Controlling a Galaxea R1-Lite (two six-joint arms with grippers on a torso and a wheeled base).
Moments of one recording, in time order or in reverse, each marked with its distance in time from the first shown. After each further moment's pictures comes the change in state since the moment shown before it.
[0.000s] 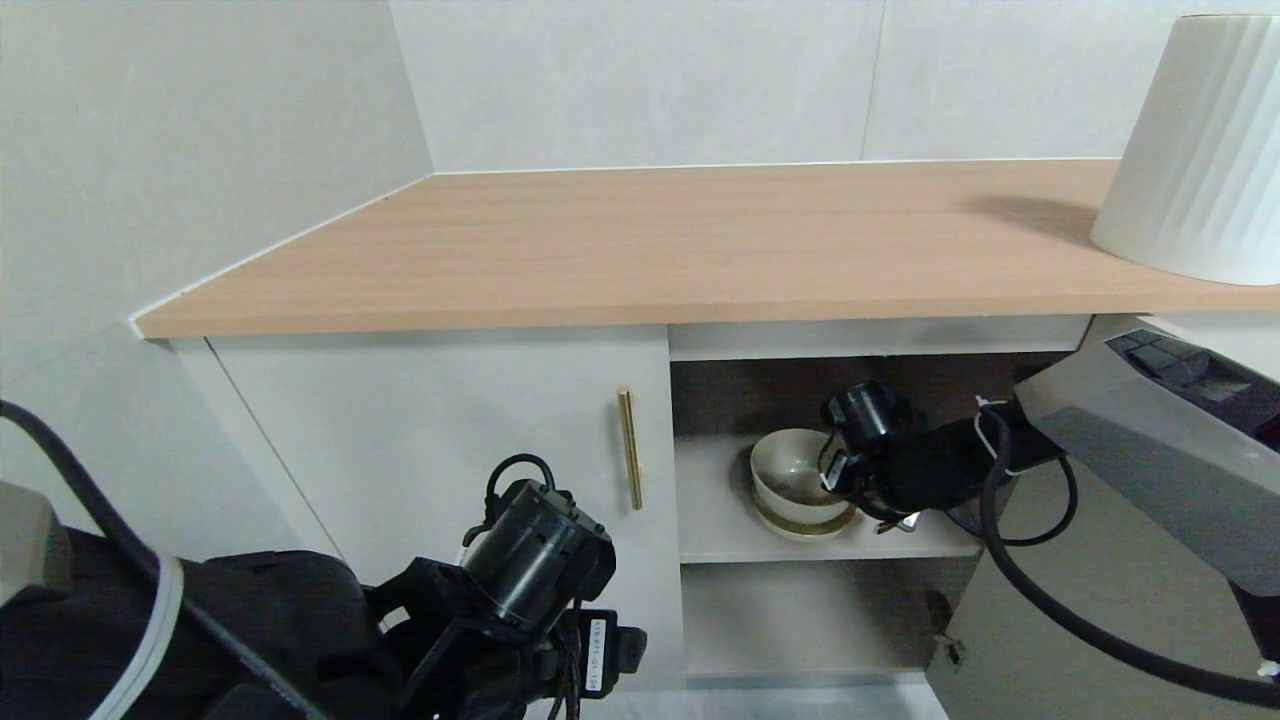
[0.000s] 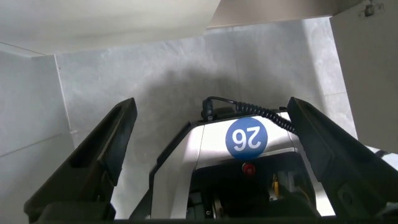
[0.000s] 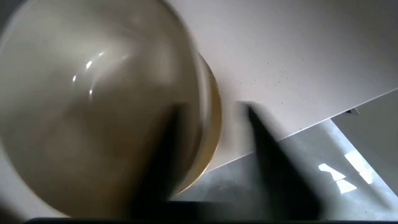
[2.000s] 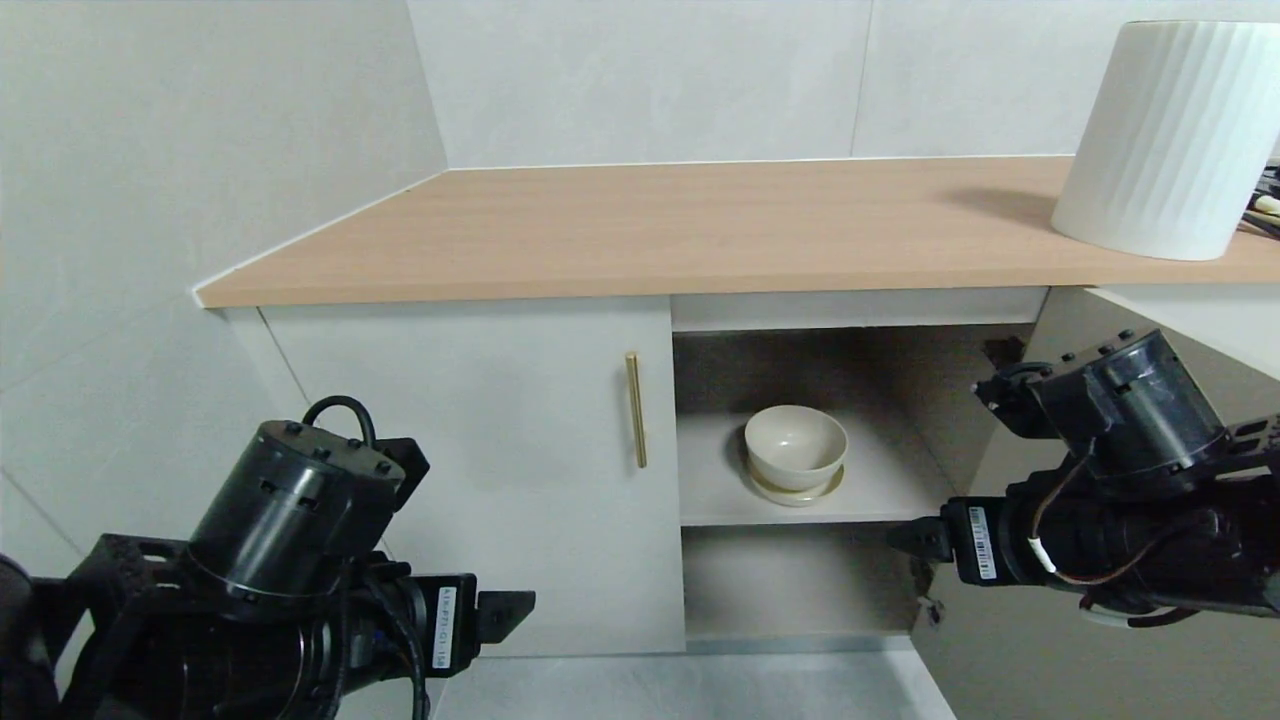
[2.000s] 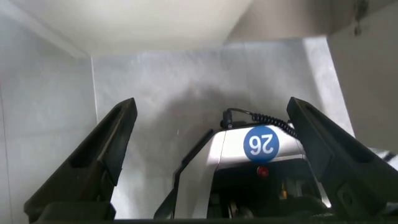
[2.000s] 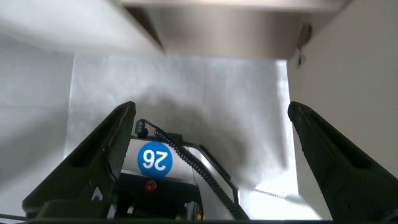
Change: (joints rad) left arm 0.141 -0.342 0.050 0.167 0.001 0.112; right arm 0.205 -0.820 0.514 0.231 0.134 -0.379
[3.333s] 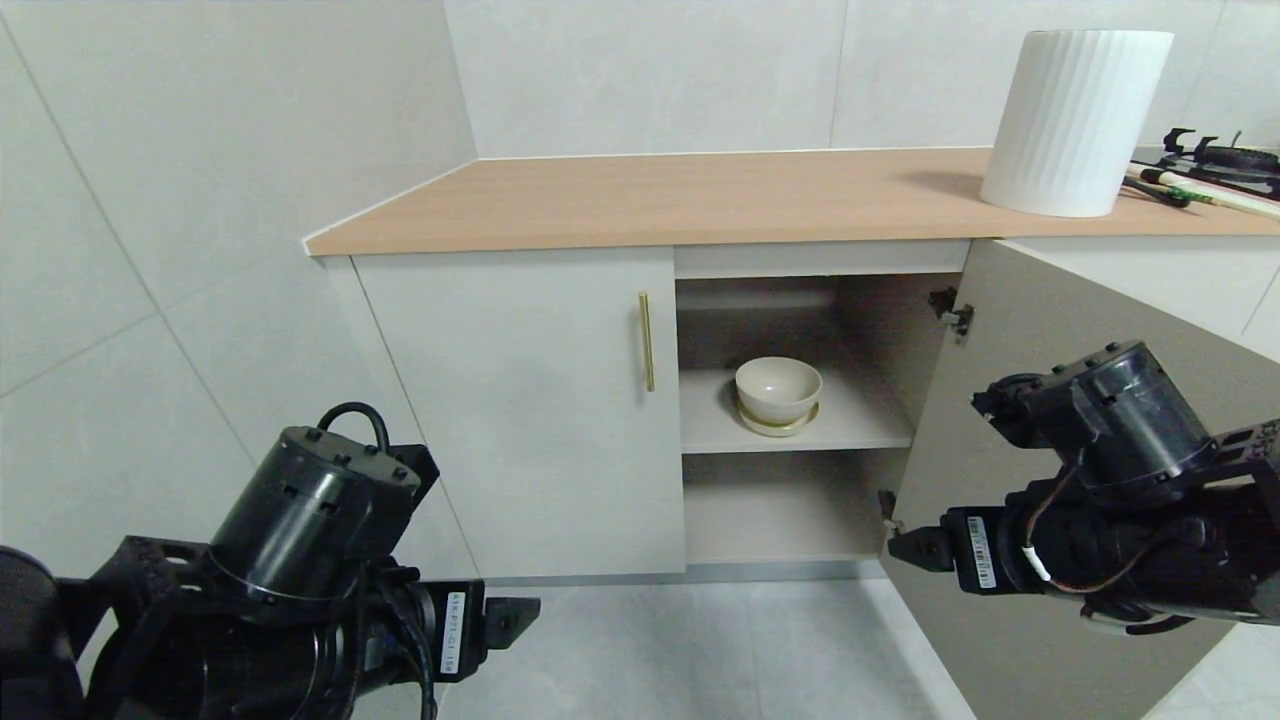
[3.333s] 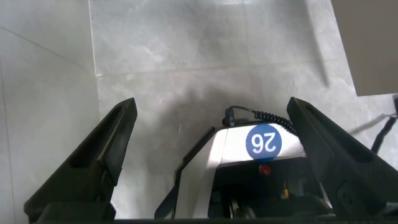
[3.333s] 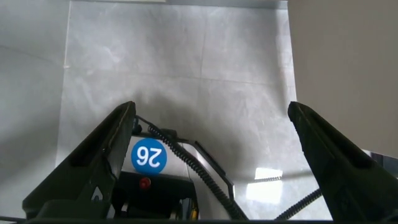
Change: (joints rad) left arm -0.002 0.019 0.001 0.000 -0.001 -0.002; right arm 0.000 0.013 0.015 0.003 -0.009 -0.004
